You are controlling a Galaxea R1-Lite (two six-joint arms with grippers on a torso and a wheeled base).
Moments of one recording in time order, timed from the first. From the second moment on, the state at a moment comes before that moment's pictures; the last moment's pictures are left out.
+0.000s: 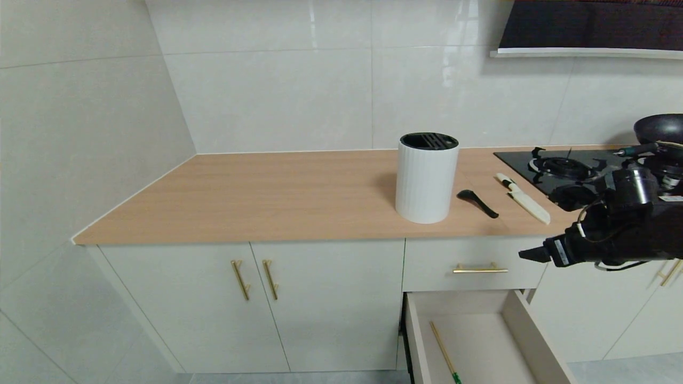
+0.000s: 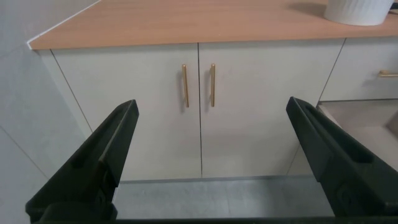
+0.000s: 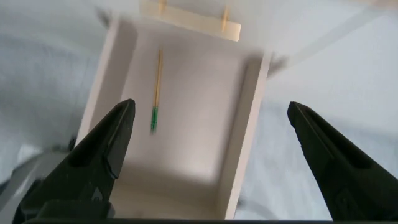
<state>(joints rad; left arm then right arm) 0.00 0.00 0.00 0.00 -0.02 0.01 -0.03 1.88 -1.01 -0.14 0.15 -0.27</state>
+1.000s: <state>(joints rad) 0.00 0.00 0.00 0.00 -0.02 0.01 -0.01 2.37 -1.68 -0.13 0.30 -0.30</state>
